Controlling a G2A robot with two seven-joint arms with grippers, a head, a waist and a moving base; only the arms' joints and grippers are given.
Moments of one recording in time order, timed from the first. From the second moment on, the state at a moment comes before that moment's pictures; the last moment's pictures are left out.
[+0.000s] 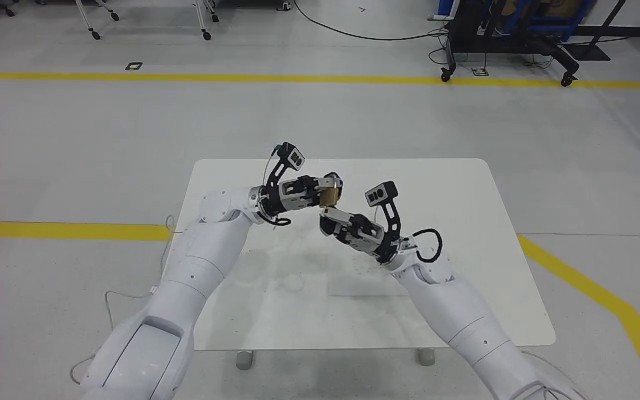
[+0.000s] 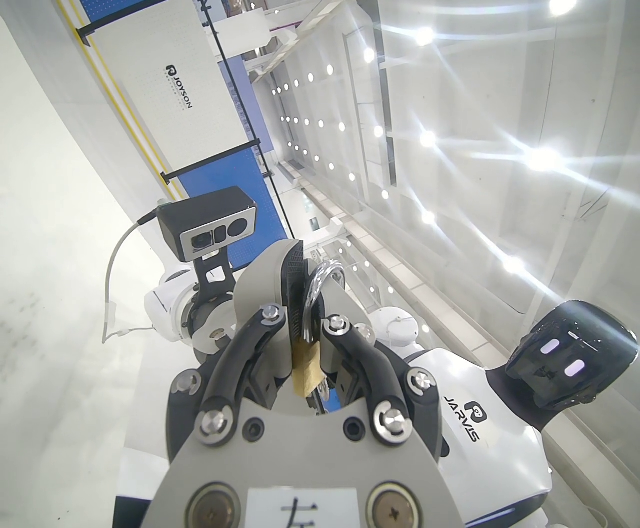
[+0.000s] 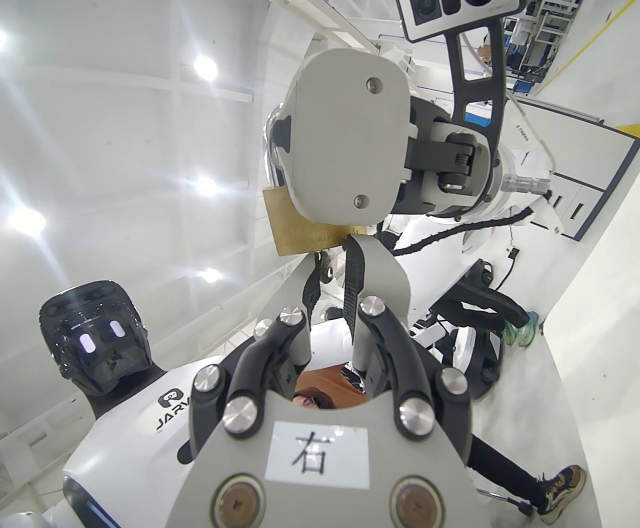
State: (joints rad) left arm 0.69 -1.44 -1.01 -0.72 -0.79 -0.45 -1.37; right arm -1.14 -1.28 1.00 -1.25 0.85 -0.55 0.97
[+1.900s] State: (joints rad) left arm 0.65 -1.43 -0.78 -0.84 0.03 -0.09 -1.11; right arm -1.66 -1.18 1.68 -1.73 0.36 -0.67 0.77
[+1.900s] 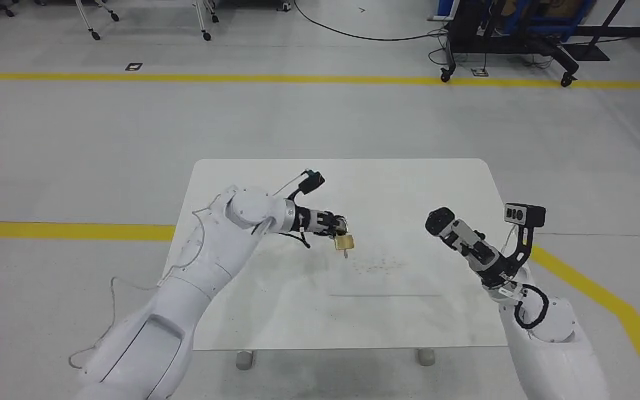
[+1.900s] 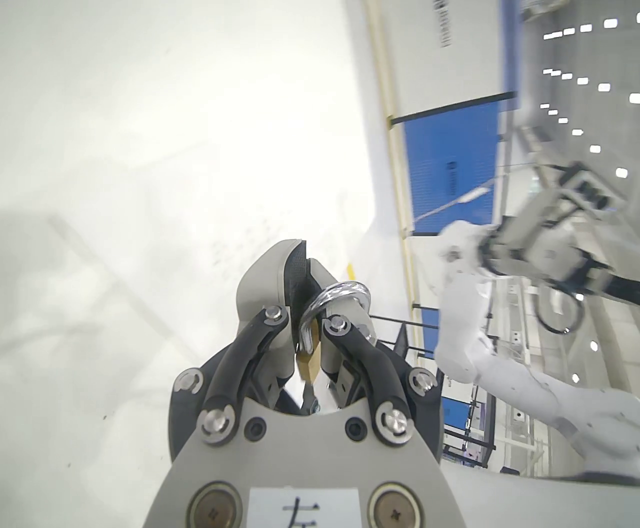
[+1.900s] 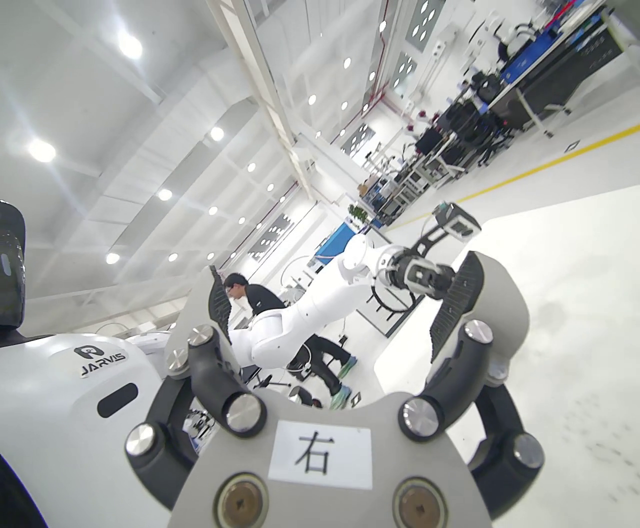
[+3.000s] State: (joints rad) left arm 0.64 -1.40 -0.81 -1.02 0.30 -0.41 -0.98; right arm -1.65 -1.19 1.76 -1.73 0.35 -0.80 0.61
